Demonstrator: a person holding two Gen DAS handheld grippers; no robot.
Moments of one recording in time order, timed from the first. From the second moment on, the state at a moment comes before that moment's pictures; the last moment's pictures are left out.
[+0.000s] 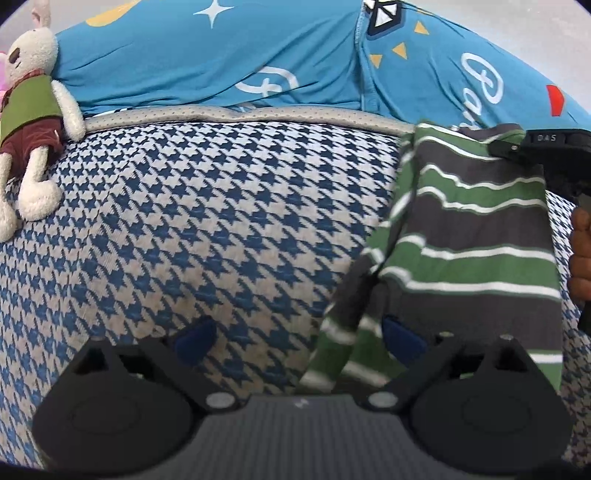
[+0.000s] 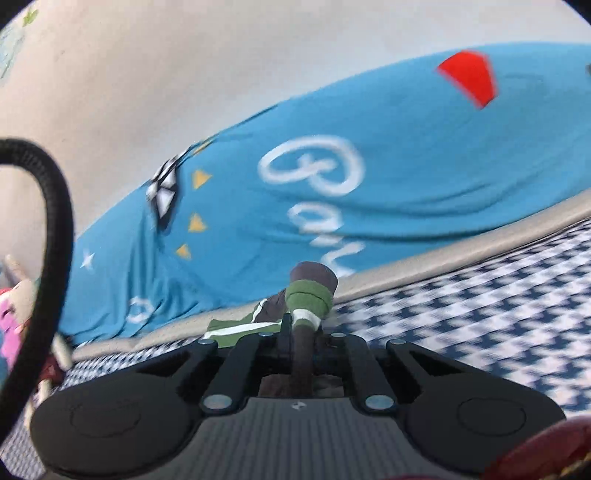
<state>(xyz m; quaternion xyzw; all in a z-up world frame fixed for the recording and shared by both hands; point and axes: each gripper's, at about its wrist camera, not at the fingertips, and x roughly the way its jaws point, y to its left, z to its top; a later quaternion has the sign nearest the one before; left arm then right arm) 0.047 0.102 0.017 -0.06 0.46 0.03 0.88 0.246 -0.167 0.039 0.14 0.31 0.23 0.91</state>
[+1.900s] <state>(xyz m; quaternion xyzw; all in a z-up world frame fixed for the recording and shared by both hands) -0.076 0.044 0.030 -0.05 0.43 -0.05 0.90 0.070 -0.378 0.096 0.20 0.35 0.01 0.92</state>
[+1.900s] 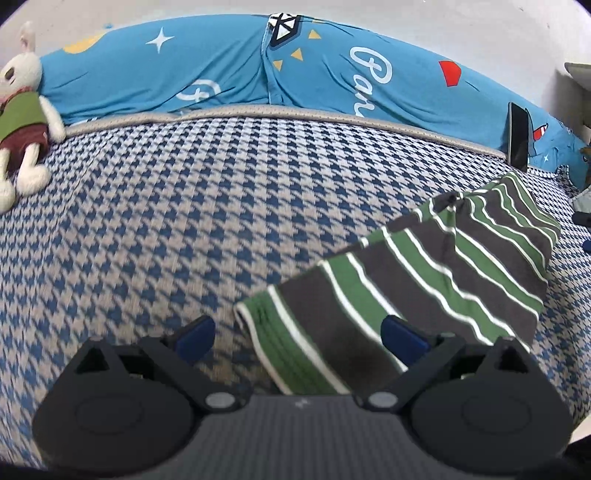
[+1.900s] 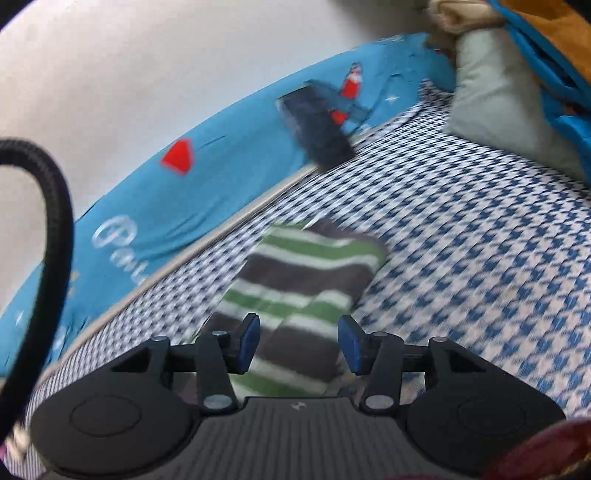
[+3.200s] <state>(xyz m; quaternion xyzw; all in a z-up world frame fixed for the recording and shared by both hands) -0.113 0.071 0.036 -0.12 0.43 -0.04 0.89 -0.111 -0.222 0.041 -0.01 0.37 0.31 0.88</state>
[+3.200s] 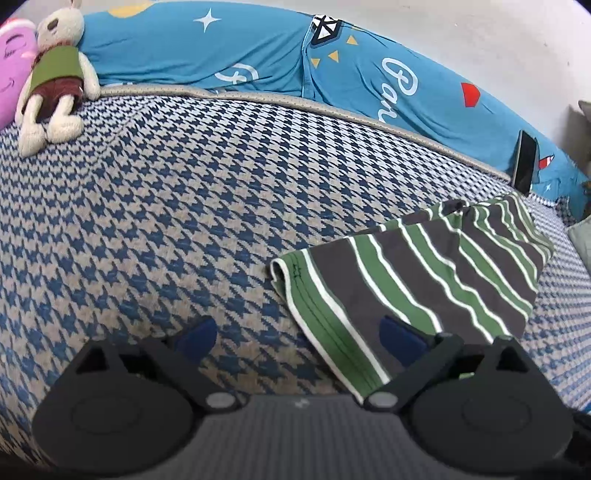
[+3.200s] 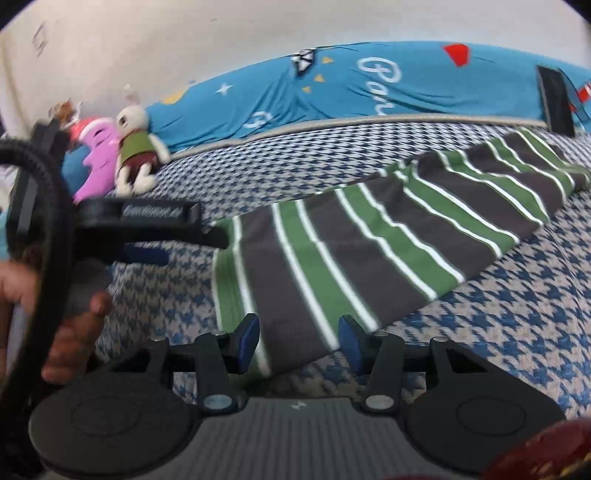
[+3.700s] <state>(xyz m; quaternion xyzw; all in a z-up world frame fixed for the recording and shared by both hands) -0.107 0.069 0.032 -0.15 0.45 -0.08 0.88 -0.148 -0.167 0.012 -0.19 0.32 0.32 0.87</state>
